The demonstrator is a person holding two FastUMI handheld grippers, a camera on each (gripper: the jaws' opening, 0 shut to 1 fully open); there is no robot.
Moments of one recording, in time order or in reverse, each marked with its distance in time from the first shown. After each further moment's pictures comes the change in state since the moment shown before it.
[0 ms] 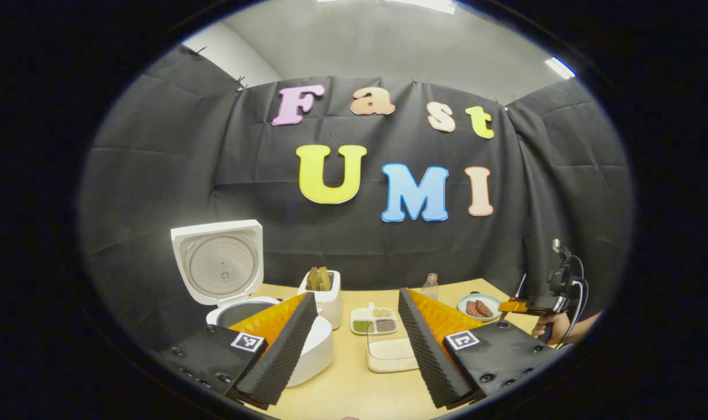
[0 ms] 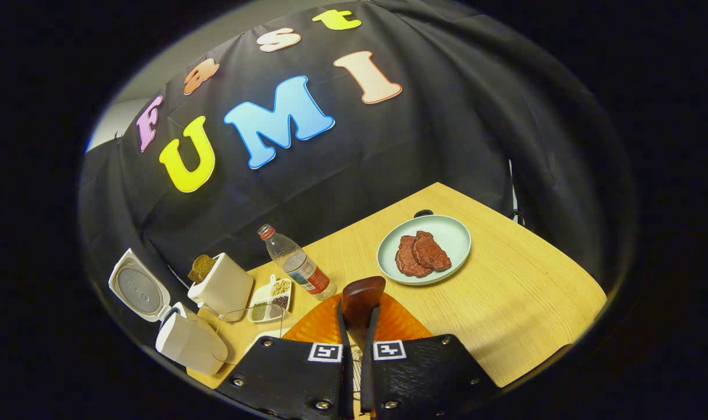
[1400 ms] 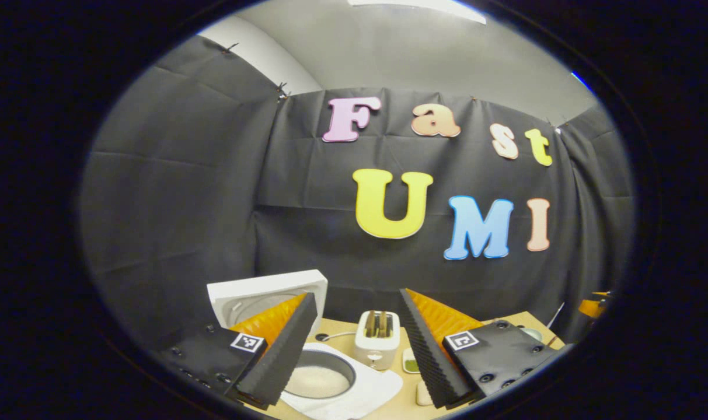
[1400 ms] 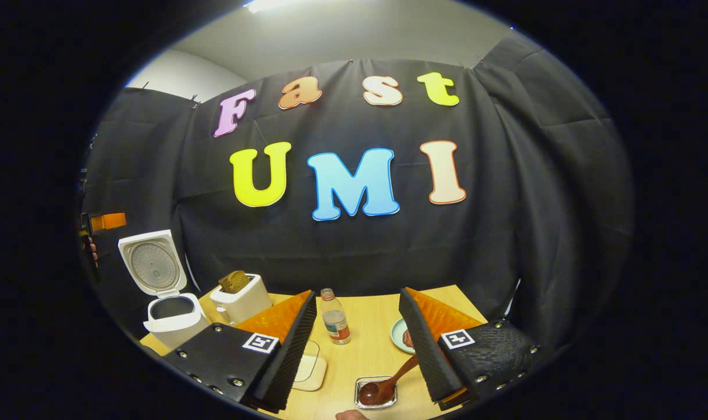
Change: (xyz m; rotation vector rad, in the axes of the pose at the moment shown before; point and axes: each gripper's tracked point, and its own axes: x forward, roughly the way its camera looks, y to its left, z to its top) left arm 0.104 0.175 0.114 -0.060 -0.087 0.215; right arm -0.129 0.118 0.111 -0.380 -0.275 0.103
